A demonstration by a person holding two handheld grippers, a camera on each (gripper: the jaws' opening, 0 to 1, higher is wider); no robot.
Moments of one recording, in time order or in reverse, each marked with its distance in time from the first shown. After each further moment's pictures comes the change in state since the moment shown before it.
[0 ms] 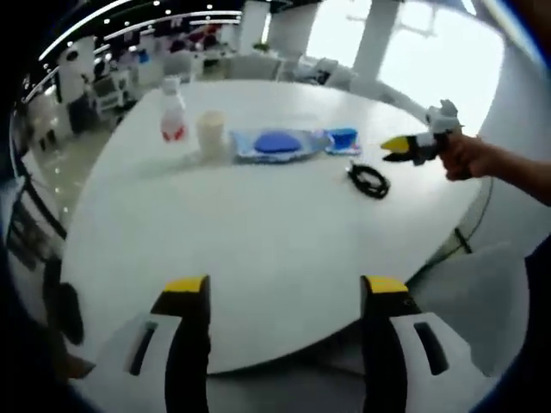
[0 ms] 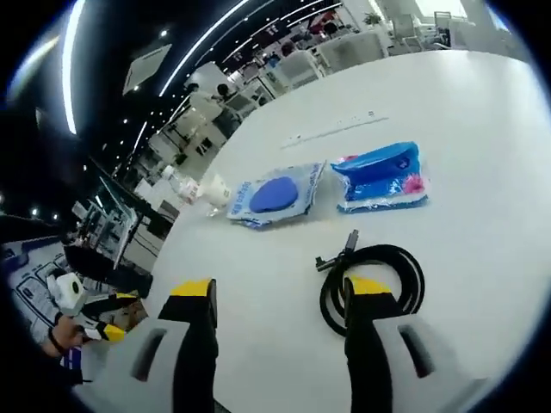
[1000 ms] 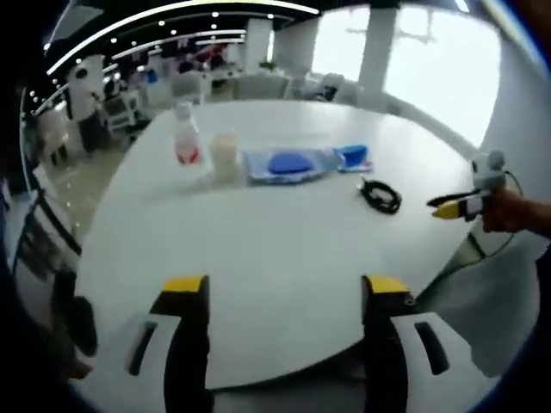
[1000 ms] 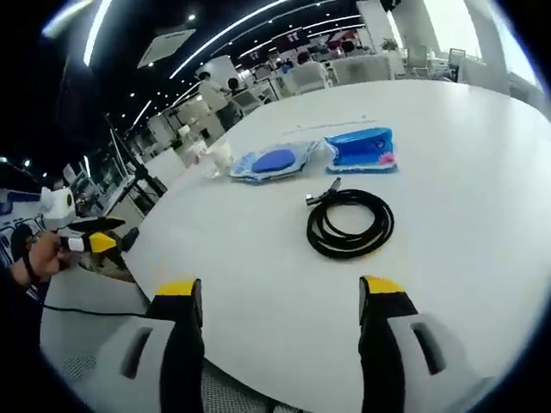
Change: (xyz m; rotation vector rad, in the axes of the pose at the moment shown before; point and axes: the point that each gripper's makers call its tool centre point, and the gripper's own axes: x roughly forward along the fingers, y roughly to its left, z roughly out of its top) left arm -0.007 0.012 0.020 0.020 -0.101 0.066; right arm -0.050 -0.010 -0.079 -0.139 -0.006 -0.102
